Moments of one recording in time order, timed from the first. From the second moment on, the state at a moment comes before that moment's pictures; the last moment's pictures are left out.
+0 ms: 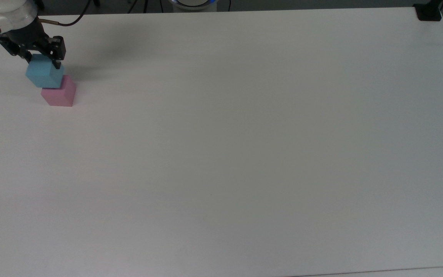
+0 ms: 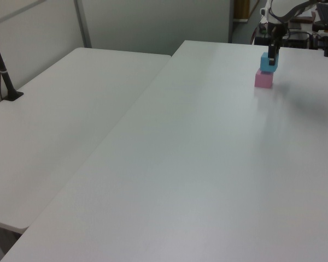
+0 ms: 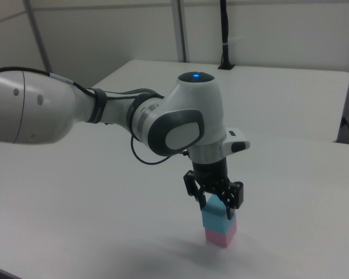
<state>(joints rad) -0.51 0.21 -0.03 -1.86 -0.08 2.11 -0.47</state>
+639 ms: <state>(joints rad) -0.51 0.20 -0.04 -1.85 -0.08 2.10 -0.46</state>
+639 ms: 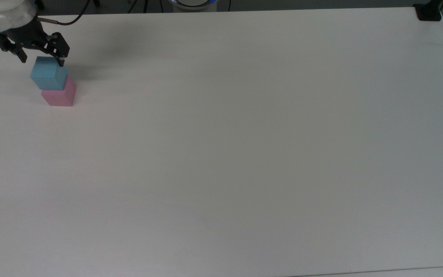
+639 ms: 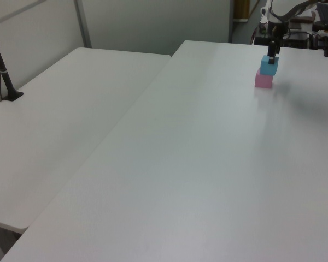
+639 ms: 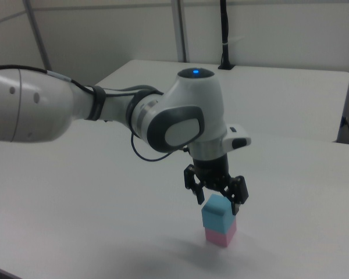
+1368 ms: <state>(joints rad) -0.37 -0.03 -0.03 -1.60 0.00 1.69 -0.05</state>
